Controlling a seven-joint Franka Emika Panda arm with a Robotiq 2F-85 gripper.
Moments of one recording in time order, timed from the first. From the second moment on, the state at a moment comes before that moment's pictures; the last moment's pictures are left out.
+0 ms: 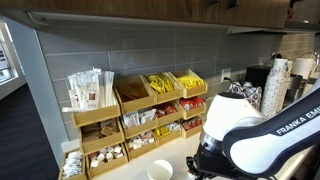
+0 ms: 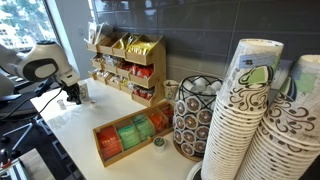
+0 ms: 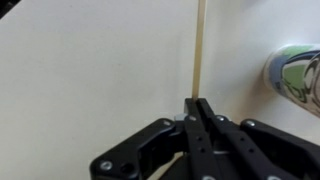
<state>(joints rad) 0.25 -0.25 0.26 -2.72 0.31 2.68 0.93</state>
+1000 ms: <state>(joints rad) 0.51 -0.43 0.14 -2.72 0.60 2.79 0.06</state>
